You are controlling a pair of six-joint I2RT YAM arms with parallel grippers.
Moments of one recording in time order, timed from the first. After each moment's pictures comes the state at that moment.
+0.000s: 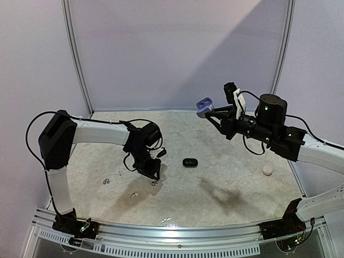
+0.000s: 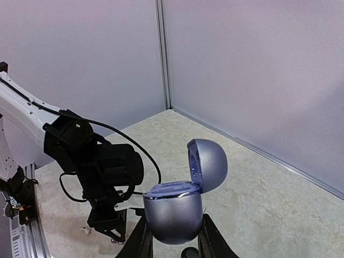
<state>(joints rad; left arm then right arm) -0.77 1.95 1.31 -0.75 0.27 -0.30 0.78 1.17 0.92 0.13 -0.11 0.09</state>
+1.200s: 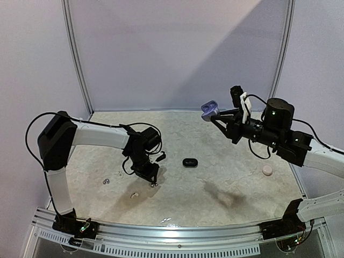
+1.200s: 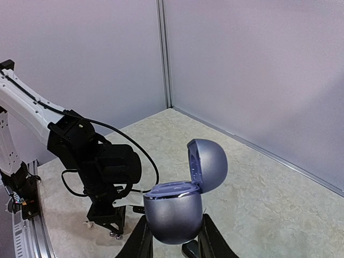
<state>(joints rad) -0.79 1.94 1.24 -0.73 0.20 -0.22 0.78 1.08 0.87 0.11 -0.11 0.09</state>
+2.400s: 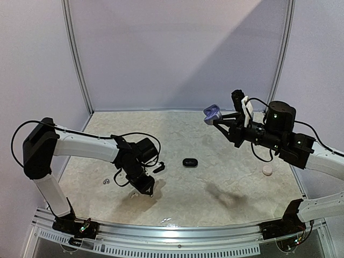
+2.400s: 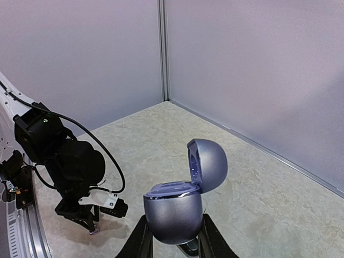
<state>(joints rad) -0.90 1.75 1.03 -0.67 0.16 -0.18 0.78 1.04 0.84 0.07 -0.10 0.05</state>
